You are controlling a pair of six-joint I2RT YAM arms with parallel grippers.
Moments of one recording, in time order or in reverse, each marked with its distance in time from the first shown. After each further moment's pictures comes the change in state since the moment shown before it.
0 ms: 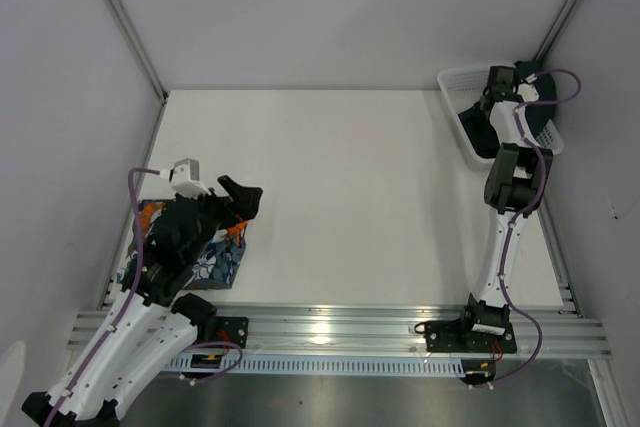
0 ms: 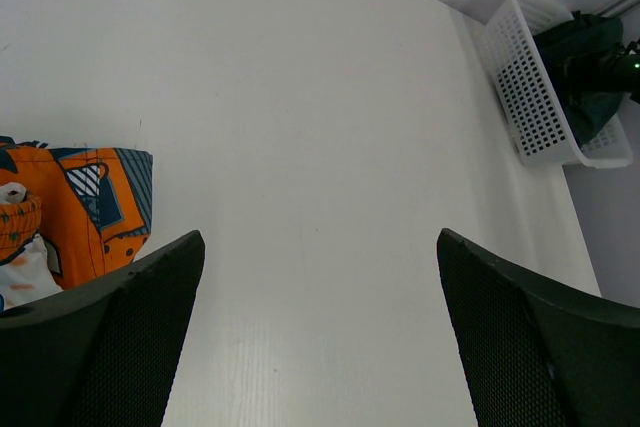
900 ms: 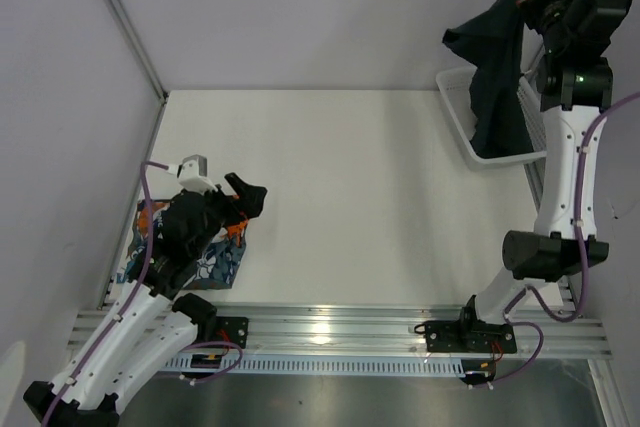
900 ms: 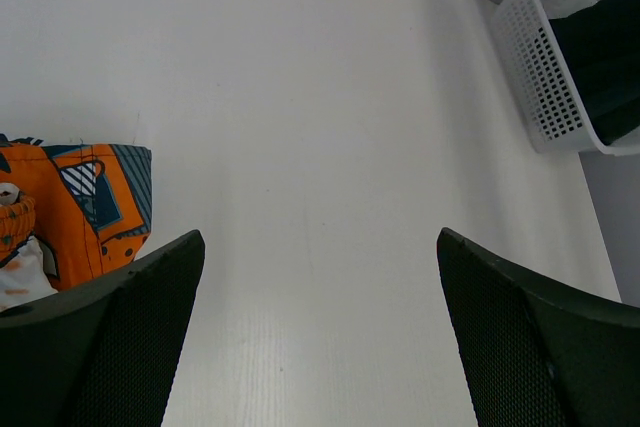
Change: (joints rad) left arm 0.000 0.059 -0.003 0.028 0.014 0.016; right arm 0.050 -0.695 0.092 0.106 -0.293 -0.082
